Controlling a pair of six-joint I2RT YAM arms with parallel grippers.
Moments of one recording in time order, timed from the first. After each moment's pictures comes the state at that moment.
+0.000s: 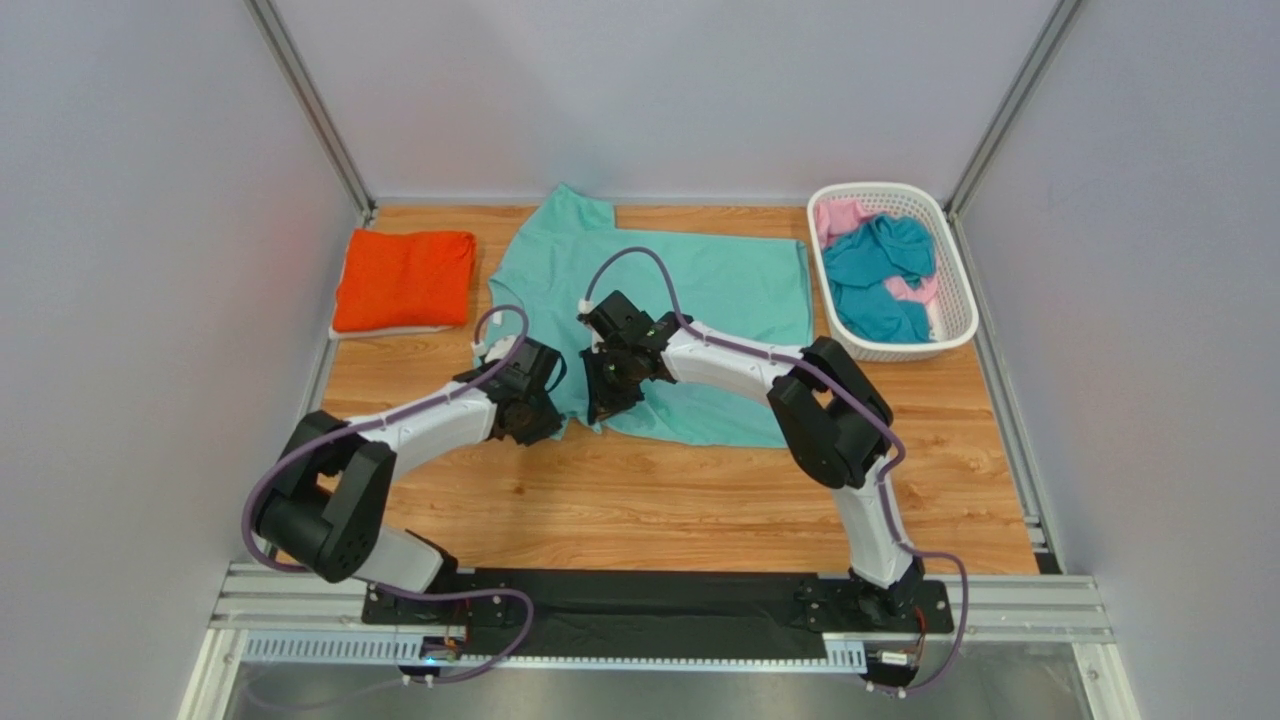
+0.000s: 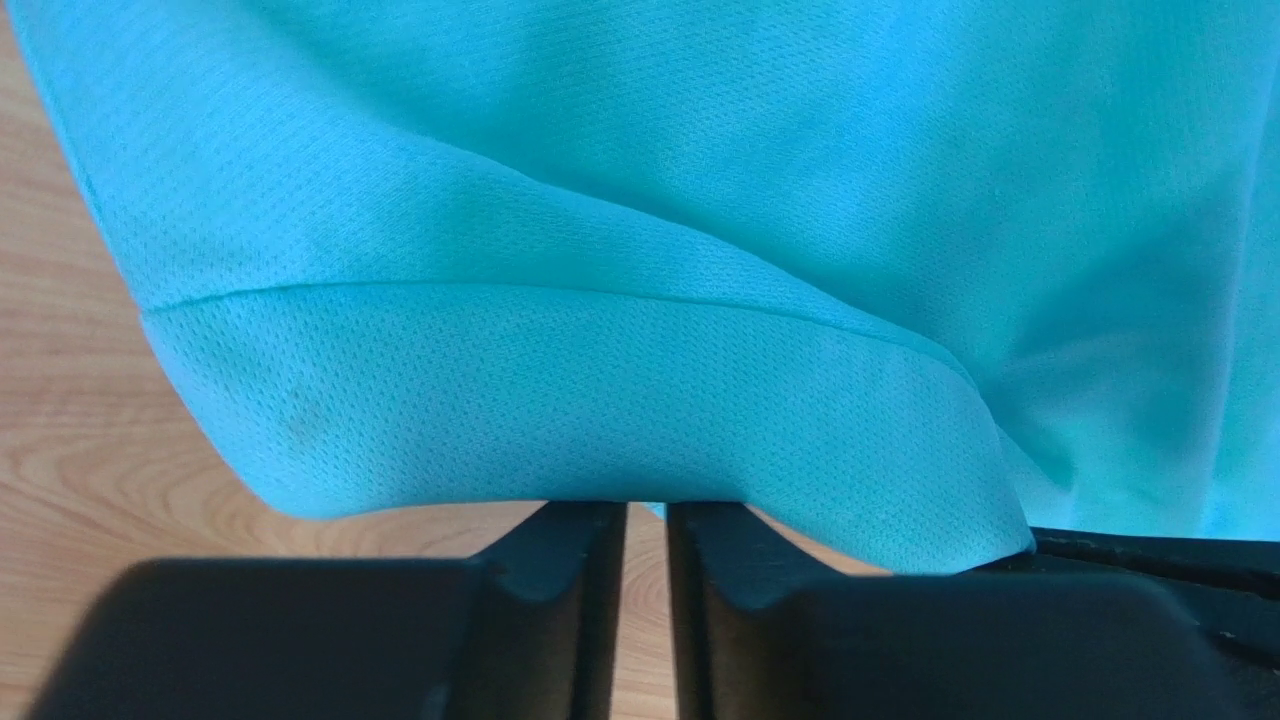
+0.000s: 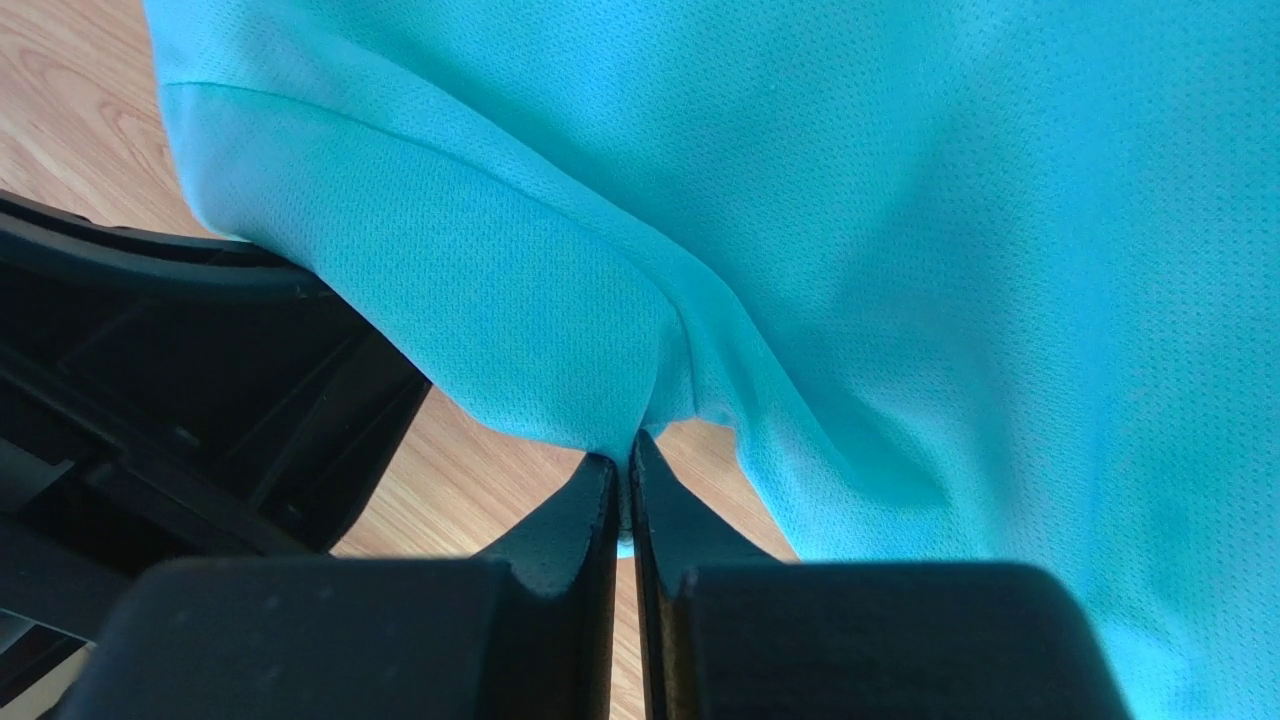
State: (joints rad) left arm -0.50 1.44 0.70 -0.37 -0.20 -0.96; right arm 0.83 2.10 1.57 -0.50 -0.27 0.55
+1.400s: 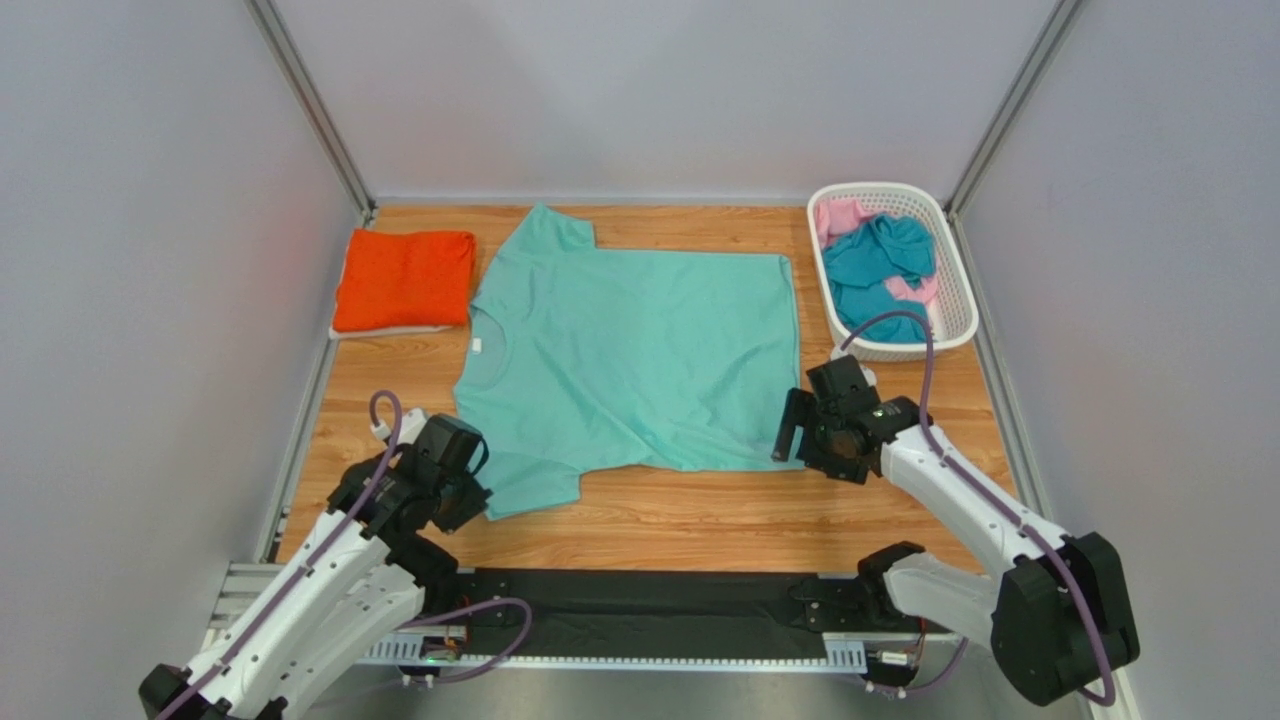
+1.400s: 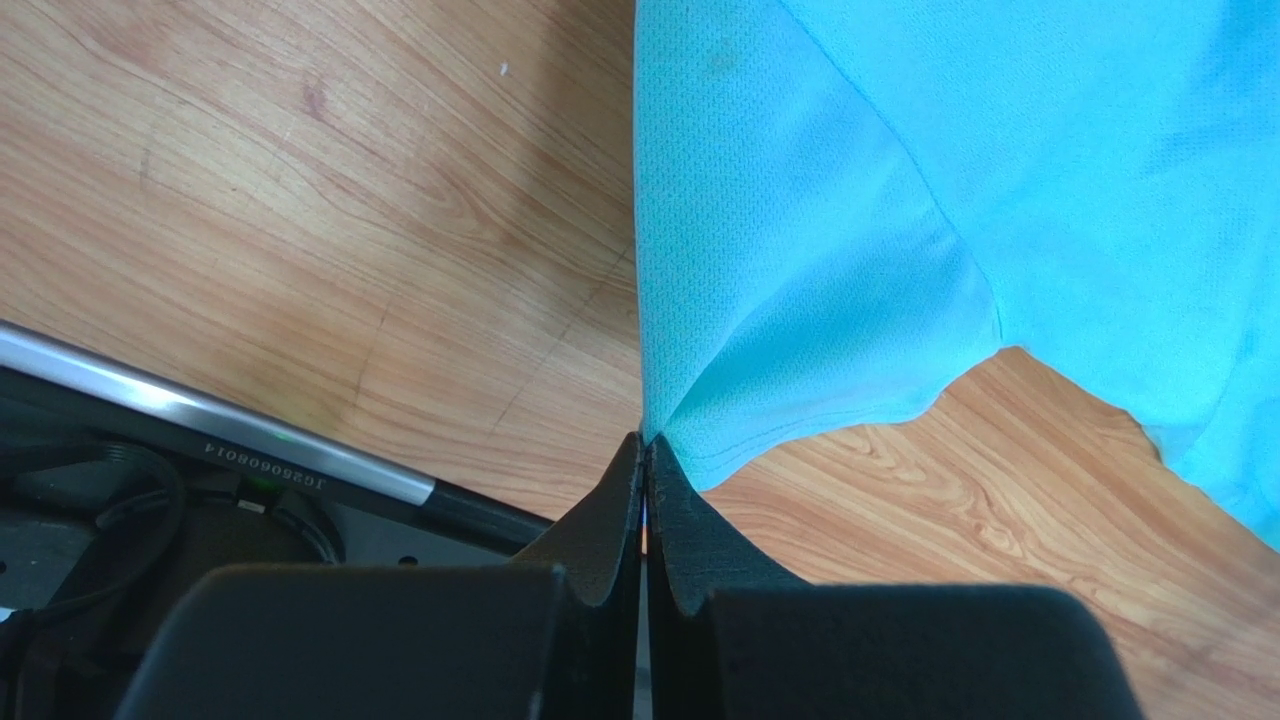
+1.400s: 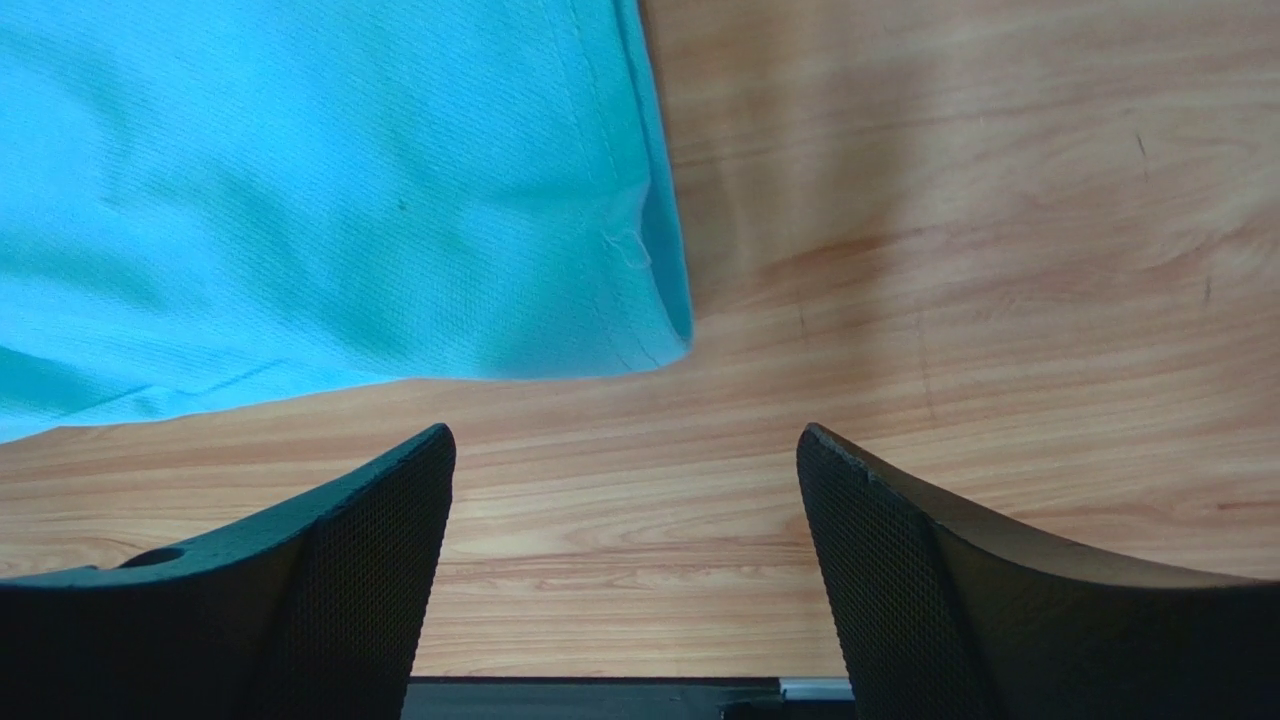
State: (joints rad) left arm -0.53 0.60 0.56 -1.13 -0.25 -1.15; right arm 0.39 1.09 0.65 -0.70 0.08 0.65
